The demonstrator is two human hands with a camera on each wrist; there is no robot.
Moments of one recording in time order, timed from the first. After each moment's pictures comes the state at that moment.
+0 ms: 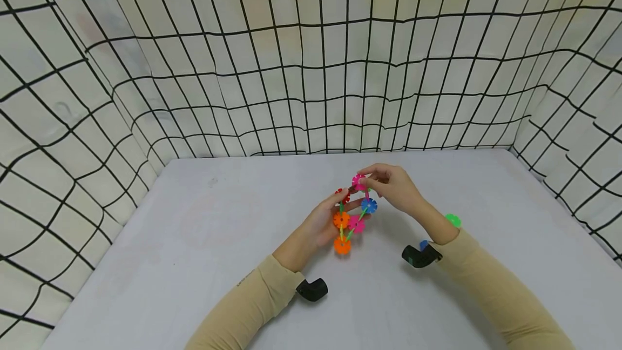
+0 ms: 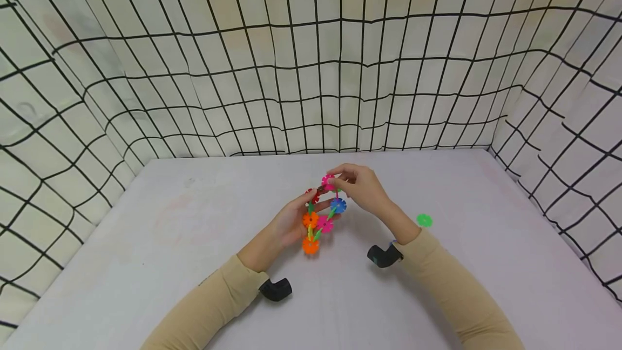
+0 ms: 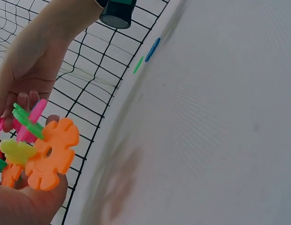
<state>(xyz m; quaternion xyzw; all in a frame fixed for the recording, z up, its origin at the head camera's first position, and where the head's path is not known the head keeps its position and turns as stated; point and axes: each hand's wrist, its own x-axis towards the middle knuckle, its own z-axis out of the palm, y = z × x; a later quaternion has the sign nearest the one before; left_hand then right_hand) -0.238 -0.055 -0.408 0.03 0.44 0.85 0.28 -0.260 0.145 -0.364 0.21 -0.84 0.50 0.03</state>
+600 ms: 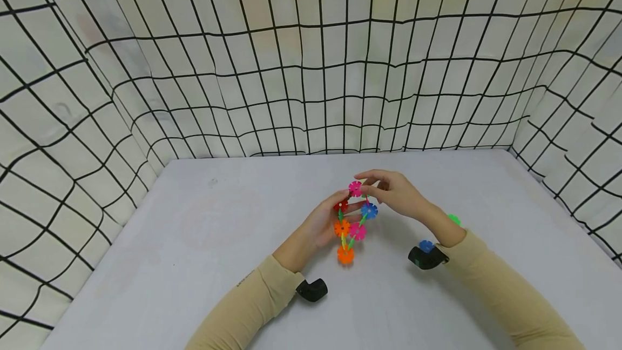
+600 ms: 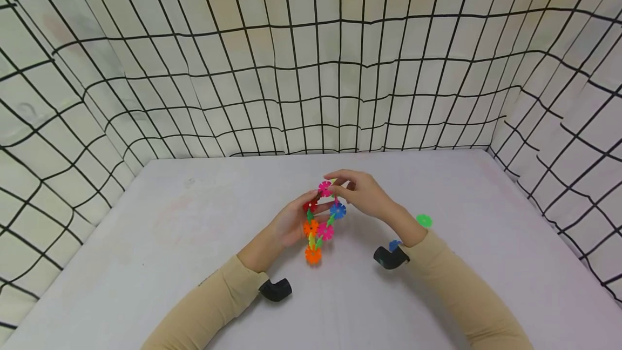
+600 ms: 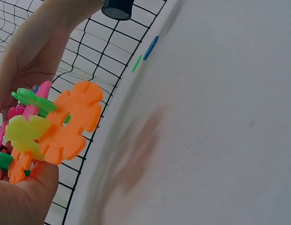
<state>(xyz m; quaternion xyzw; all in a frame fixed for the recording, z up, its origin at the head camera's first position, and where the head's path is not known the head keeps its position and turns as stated) -0.239 -0.053 -0.410 0.04 0.49 0.83 0.27 -0.252 0.152 -0.361 0.26 -0.85 0.46 -0.02</state>
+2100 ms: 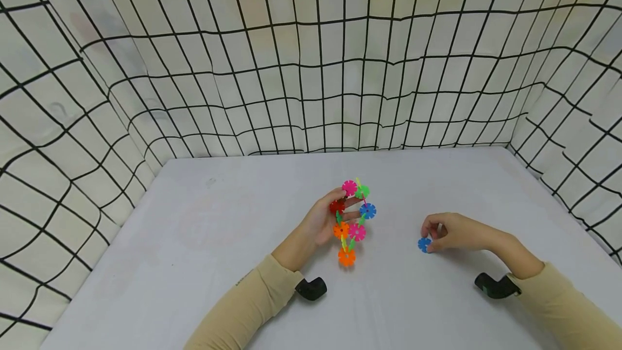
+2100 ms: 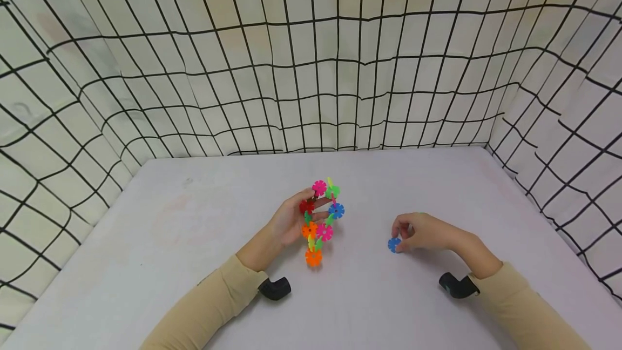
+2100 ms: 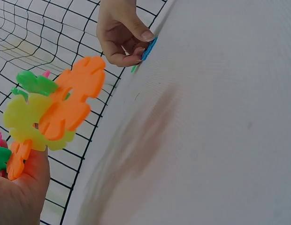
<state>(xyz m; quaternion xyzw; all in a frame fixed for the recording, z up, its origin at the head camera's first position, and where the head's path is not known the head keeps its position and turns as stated) -0.237 -0.053 -0.408 0.02 0.46 0.85 0.25 -0.205 0.271 -0.395 0.26 -0.88 0.34 -0.20</state>
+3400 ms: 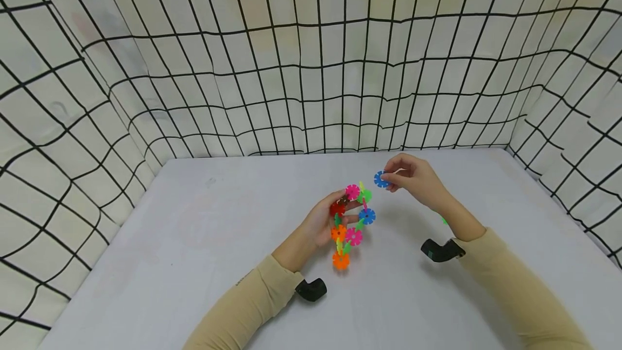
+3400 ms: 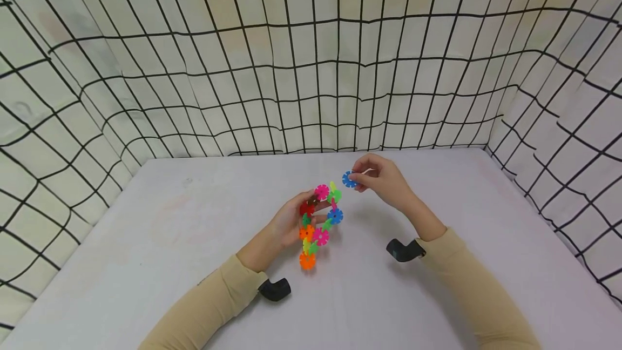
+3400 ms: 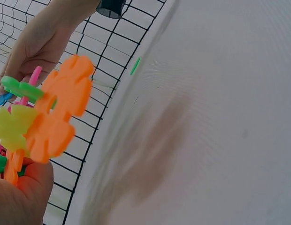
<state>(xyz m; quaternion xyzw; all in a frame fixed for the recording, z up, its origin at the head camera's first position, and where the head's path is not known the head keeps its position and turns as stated) -0.236 -0.052 -0.408 -0.01 0.47 0.84 0.26 -0.256 0.189 -0.353 0.21 -0.81 0.55 0.02</state>
